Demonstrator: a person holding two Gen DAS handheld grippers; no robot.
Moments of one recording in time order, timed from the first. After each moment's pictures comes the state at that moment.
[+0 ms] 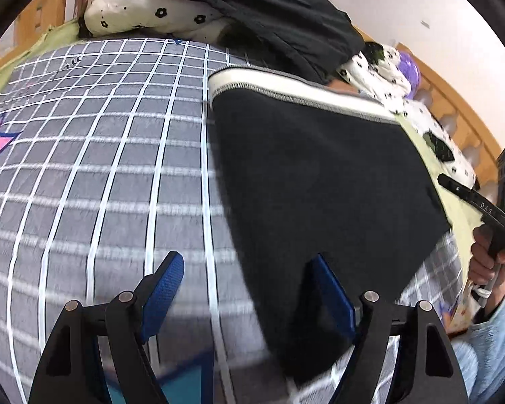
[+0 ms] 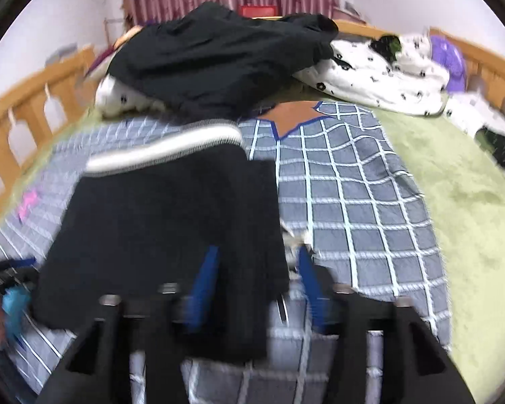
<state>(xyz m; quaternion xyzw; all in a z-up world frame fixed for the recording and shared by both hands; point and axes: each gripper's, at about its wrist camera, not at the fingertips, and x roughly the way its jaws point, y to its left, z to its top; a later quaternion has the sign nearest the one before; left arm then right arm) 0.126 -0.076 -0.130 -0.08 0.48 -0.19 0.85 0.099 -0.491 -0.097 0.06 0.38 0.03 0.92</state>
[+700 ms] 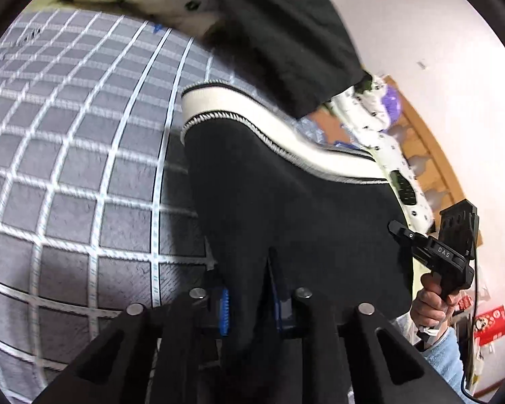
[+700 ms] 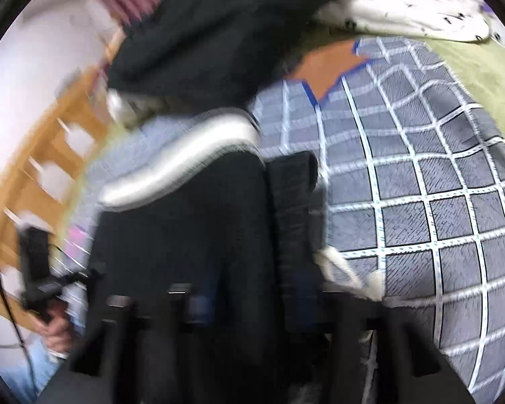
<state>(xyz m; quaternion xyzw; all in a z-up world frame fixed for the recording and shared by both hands) 0.200 -0.087 -0.126 -0.20 0.49 -0.26 0.81 0.172 -0.504 -0.123 0.22 0.44 0.14 0.86</state>
